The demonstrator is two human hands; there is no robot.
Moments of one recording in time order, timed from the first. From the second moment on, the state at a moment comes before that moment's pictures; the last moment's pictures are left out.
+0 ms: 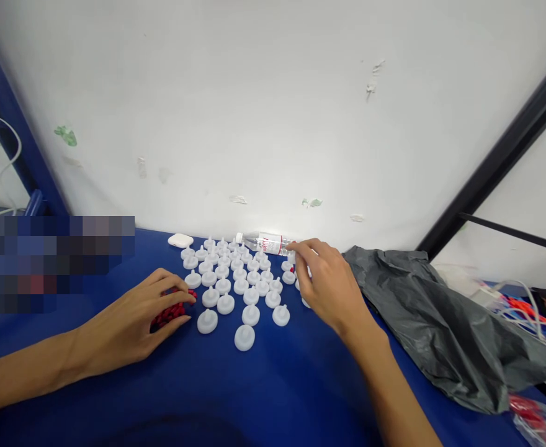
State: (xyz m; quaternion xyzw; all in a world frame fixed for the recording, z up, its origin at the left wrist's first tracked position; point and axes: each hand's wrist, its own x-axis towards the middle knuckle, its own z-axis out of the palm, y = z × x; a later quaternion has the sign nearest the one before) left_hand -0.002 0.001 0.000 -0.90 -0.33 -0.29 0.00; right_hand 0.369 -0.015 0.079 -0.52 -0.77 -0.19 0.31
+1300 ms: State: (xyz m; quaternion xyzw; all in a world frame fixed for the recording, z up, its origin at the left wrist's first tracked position) left_hand 0.000 -0.001 0.004 -0.91 -0.31 -0.27 0.06; right_hand 0.367 -0.014 0.078 -0.63 -0.73 0.26 0.02
